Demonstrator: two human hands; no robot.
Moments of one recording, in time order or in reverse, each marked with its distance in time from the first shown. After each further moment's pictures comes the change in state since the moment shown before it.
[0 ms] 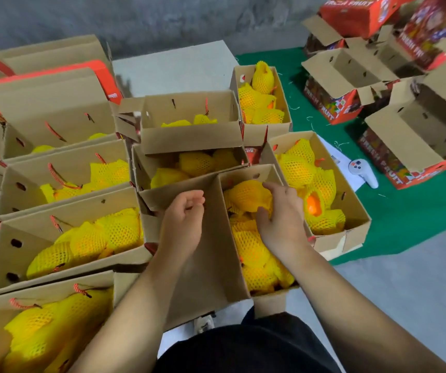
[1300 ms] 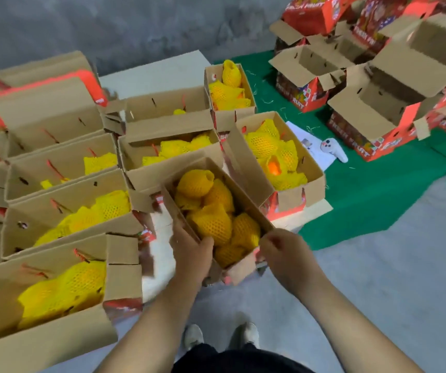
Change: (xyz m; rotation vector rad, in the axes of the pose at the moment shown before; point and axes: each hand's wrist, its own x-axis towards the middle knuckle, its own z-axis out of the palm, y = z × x) left_hand -0.135 -0.049 0.047 0.201 0.049 -0.183; right_hand -0.165 0.044 -0.061 0.172 -0.229 0.281
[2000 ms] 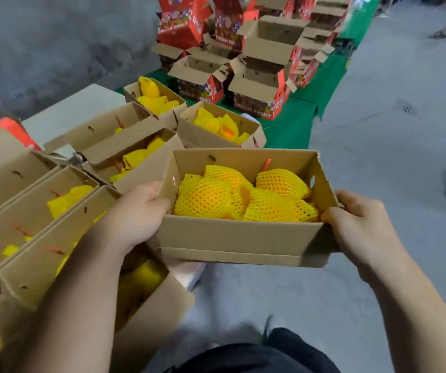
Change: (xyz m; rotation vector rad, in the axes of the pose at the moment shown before) left_hand 0.015 0.055 -0.254 0.404 -0.733 0.671; right_hand -0.255 -0.090 0.072 0.426 0.732 0.282
